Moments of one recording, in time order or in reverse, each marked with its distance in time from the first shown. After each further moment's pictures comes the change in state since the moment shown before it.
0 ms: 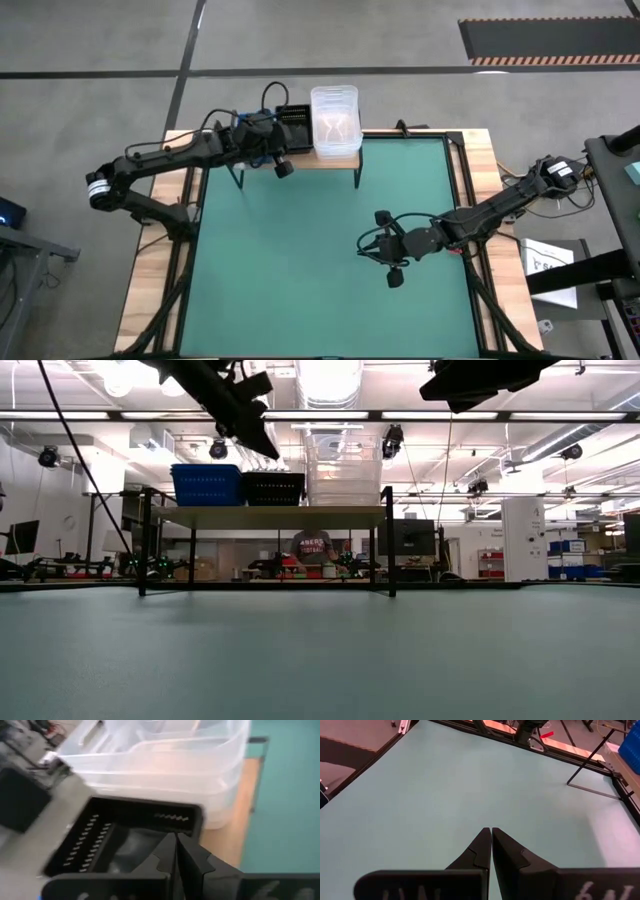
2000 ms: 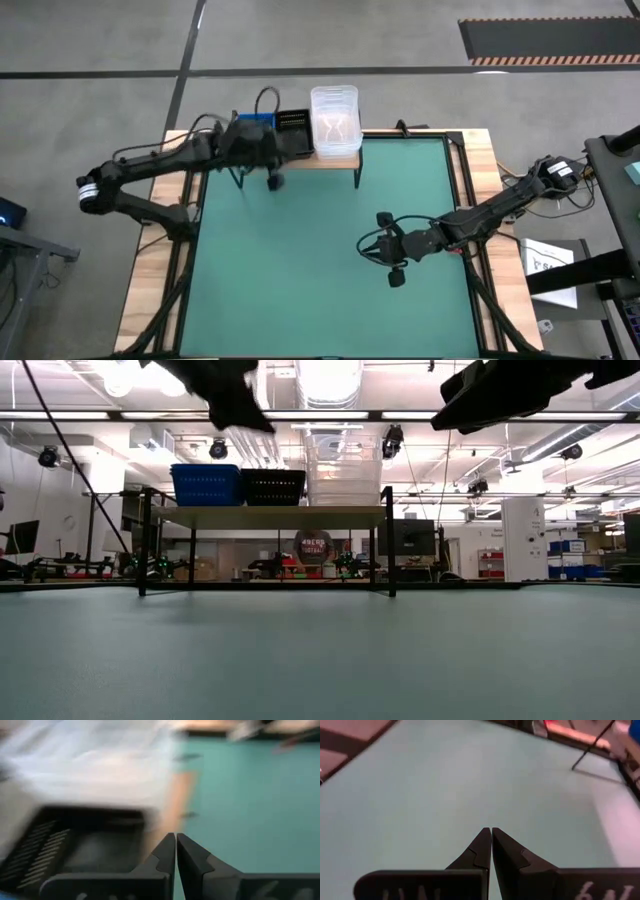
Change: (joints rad) left arm -0.053 -0.082 -0.006 -0.083 0.168 -0.100; right arm 0.000 0.000 -0.056 -0.001 -0.001 0.029
